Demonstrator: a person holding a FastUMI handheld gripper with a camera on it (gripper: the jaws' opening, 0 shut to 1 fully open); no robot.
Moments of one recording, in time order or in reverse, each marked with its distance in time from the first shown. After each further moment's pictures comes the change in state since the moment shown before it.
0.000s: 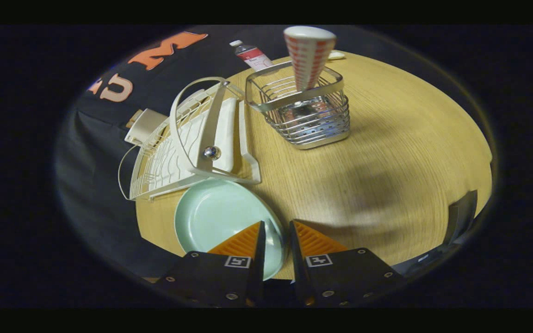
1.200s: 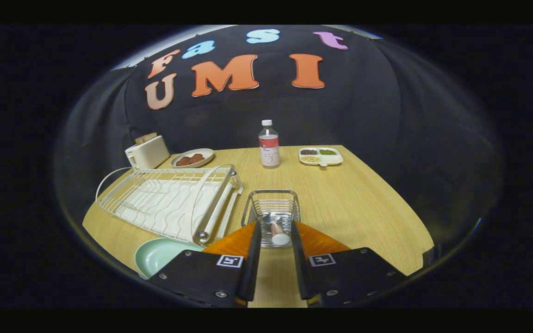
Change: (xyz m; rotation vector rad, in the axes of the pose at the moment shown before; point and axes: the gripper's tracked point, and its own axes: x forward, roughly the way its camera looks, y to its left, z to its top) arm -0.077 -0.015 0.154 -0.373 -0.649 -0.204
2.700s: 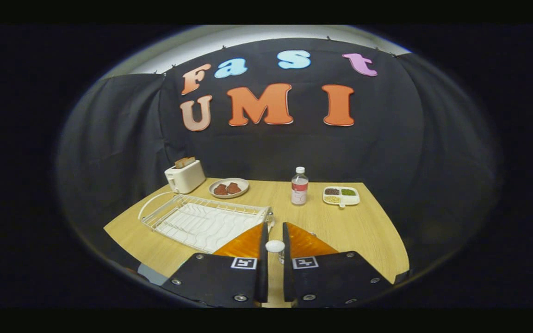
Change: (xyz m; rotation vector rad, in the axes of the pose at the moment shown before) arm -0.101 0.052 0.114 -0.105 -0.160 0.174
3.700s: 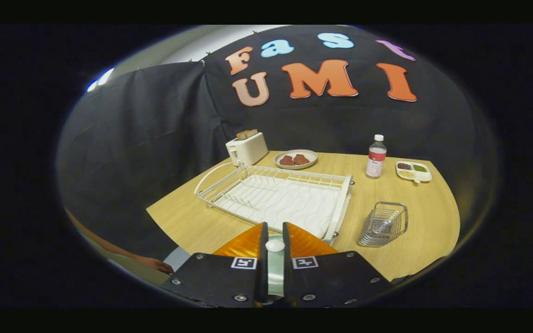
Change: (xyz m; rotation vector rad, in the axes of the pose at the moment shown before) arm 0.011 0.127 -0.087 -0.008 0.168 0.350
